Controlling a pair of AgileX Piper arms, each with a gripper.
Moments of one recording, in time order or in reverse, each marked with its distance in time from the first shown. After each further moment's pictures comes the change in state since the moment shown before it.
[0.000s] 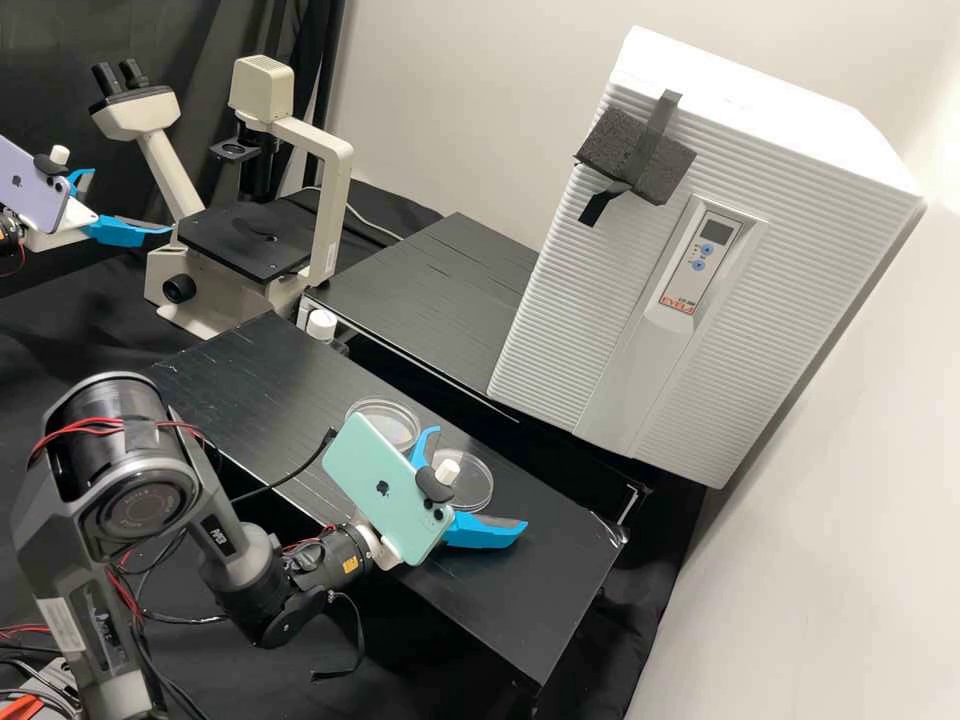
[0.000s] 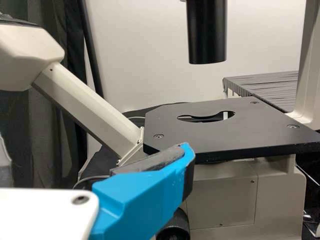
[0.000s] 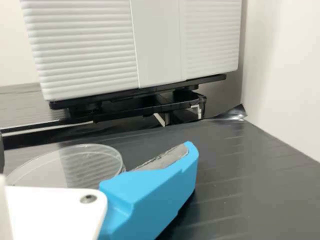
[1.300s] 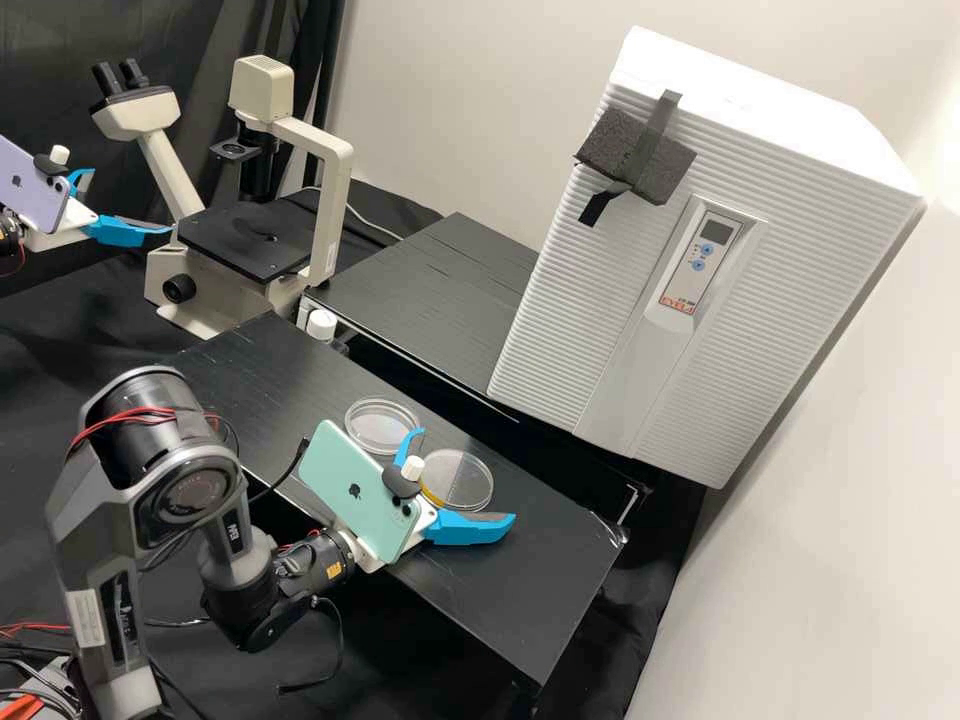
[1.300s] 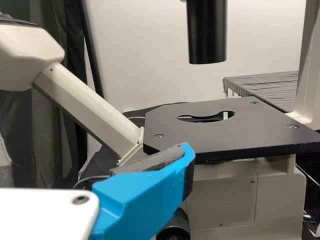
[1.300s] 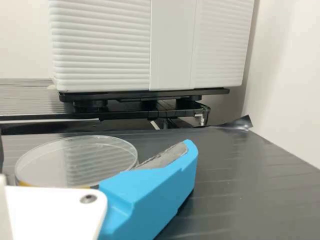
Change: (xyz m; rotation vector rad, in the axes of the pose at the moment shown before) left arm 0.000 0.000 0.000 0.000 0.000 0.000; right arm -0.006 -0.024 0.006 -0.132 -0.008 -0.043
